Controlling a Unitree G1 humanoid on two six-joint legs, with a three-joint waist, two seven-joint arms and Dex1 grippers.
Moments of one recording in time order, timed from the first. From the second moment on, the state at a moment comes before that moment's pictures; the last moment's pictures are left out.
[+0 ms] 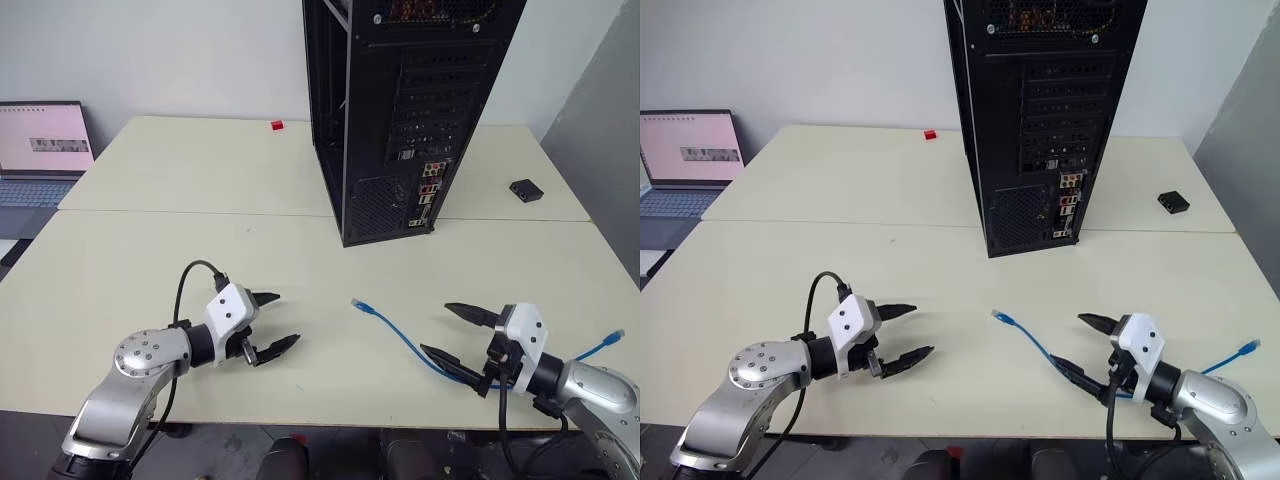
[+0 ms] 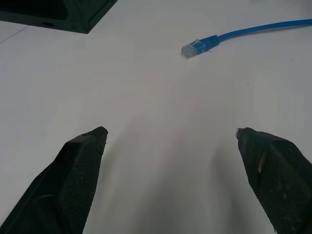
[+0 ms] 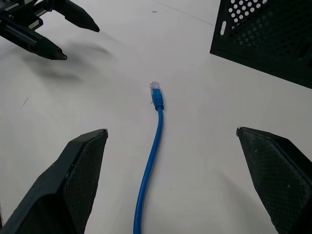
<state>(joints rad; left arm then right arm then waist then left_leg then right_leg) 0.03 0.68 0.03 -0.35 -0.28 0.34 -0.89 0.28 -0.66 -0.12 -0.59 0.45 0.32 0.76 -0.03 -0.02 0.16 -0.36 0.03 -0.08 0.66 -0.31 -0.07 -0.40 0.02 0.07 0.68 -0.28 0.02</state>
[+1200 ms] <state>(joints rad) -0.16 0.74 -0.12 -0.24 -0.27 0.24 -1.12 -0.07 -0.54 0.23 -0.39 0.25 0.44 0.67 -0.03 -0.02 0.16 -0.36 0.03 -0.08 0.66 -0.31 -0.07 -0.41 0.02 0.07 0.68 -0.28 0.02</state>
